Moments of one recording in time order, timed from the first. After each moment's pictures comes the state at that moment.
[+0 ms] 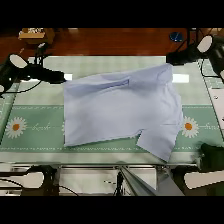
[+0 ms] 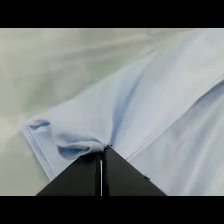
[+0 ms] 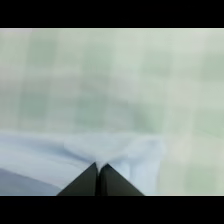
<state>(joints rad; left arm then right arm) 0.06 -1.52 1.29 1.08 -1.01 -1.13 -0.02 -1.63 1.63 -1.49 1.00 1.47</state>
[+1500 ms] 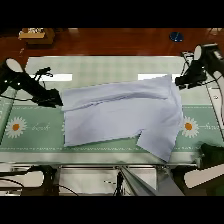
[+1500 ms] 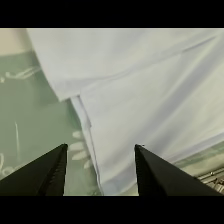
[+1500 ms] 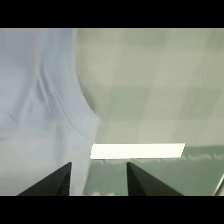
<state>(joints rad) 0.16 -1.48 1.22 1.20 -1.53 -1.33 -0.08 -1.71 1.63 -1.78 1.49 1.49</state>
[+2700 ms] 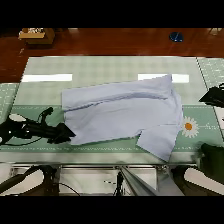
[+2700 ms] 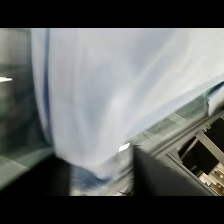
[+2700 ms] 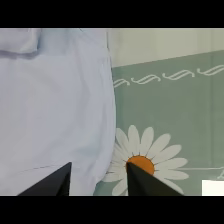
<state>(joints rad) 0.27 -1.23 0.41 0.79 -1.23 -1.13 -0.55 -1.26 1.20 -1.22 1.42 1.23</state>
